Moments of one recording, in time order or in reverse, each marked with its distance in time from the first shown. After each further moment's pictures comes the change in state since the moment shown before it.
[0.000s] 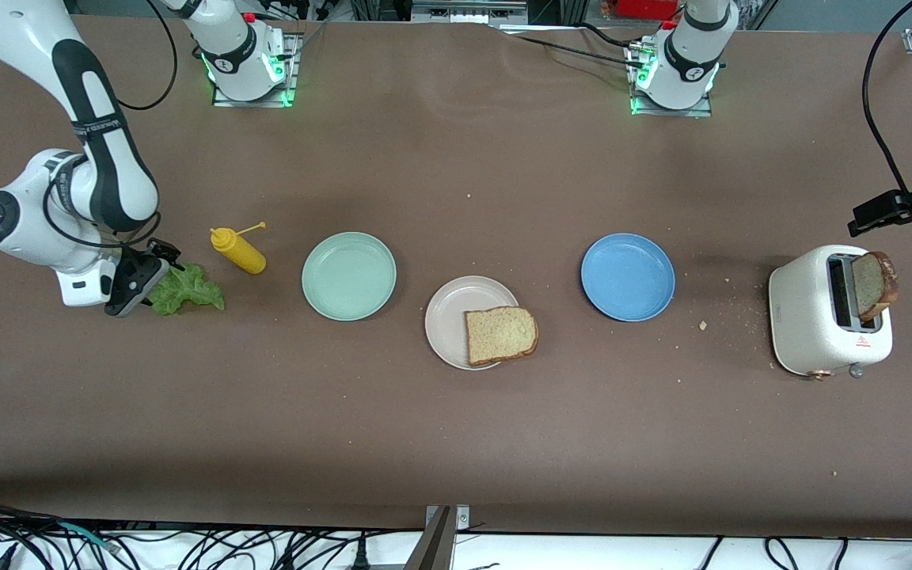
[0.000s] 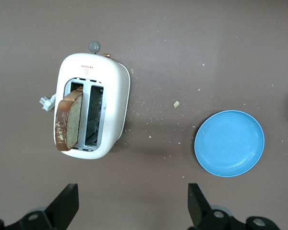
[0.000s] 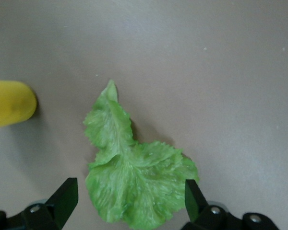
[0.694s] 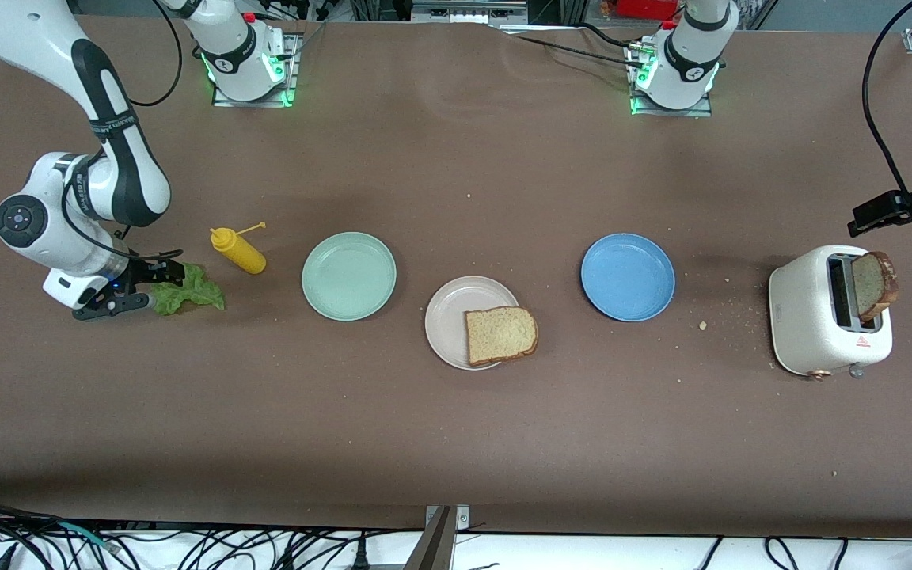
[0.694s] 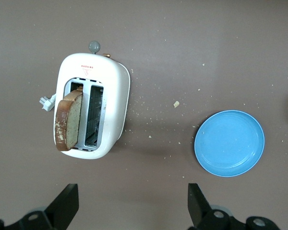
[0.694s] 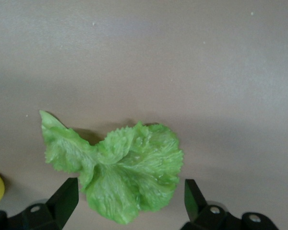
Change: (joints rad) left arm 0.000 0.000 0.000 0.000 0.000 0.000 0.000; right arm -0.003 0.006 0.005 0.006 -0.148 0.010 0.768
